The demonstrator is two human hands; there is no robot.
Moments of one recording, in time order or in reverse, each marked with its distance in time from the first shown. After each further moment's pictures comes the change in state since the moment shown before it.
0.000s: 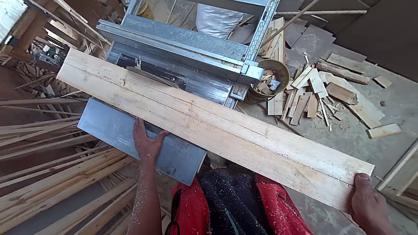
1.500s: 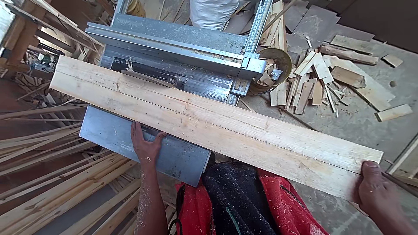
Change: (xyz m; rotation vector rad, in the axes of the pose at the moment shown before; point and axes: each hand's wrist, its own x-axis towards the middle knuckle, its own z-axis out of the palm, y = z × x) left_hand 0.011 -0.013 -0.002 -0.034 0.024 0.032; right_hand -0.011 -0.015 0.011 -0.017 -0.011 0.014
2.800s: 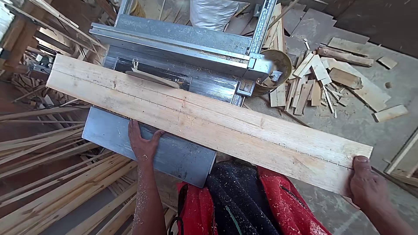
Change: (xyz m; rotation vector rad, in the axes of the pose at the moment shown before) left_hand 0.022 -0.011 -0.015 -0.021 -0.028 -0.027; right_hand -0.013 -0.014 0.022 -0.002 -0.039 -0.038
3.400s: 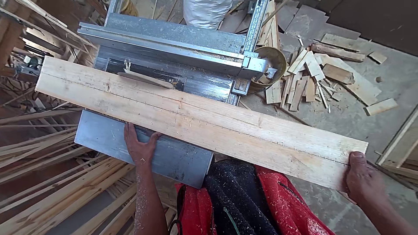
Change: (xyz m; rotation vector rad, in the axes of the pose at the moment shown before) left_hand -0.003 -0.007 0.008 0.029 0.014 0.021; right_hand -0.001 -0.002 -0.003 -0.038 0.020 0.034
